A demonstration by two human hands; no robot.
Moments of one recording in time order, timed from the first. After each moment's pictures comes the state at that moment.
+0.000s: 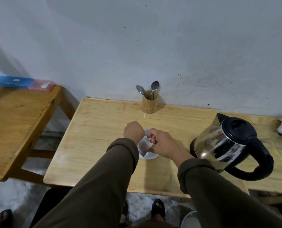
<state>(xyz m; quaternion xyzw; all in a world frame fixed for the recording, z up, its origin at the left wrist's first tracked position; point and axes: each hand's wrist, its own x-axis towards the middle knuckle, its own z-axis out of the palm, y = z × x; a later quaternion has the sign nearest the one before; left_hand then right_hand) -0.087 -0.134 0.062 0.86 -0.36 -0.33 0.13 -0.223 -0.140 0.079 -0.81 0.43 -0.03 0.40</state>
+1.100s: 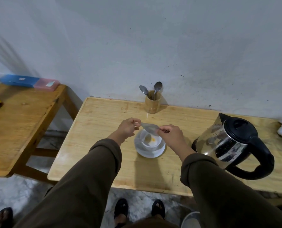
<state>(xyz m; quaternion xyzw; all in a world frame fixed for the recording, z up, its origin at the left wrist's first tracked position) -0.048 -0.108 0.072 0.73 -0.27 -0.51 0.36 -0.222 -0.146 0.086 -0.68 0.56 -0.19 0.44</state>
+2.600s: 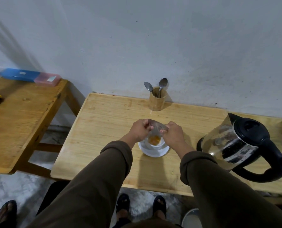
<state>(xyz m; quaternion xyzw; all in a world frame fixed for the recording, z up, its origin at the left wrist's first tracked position) -0.065 -0.116 0.051 0.73 -0.45 -0.41 0.31 -0.199 -0.156 0.070 -0.71 0.61 -0.10 0.34</state>
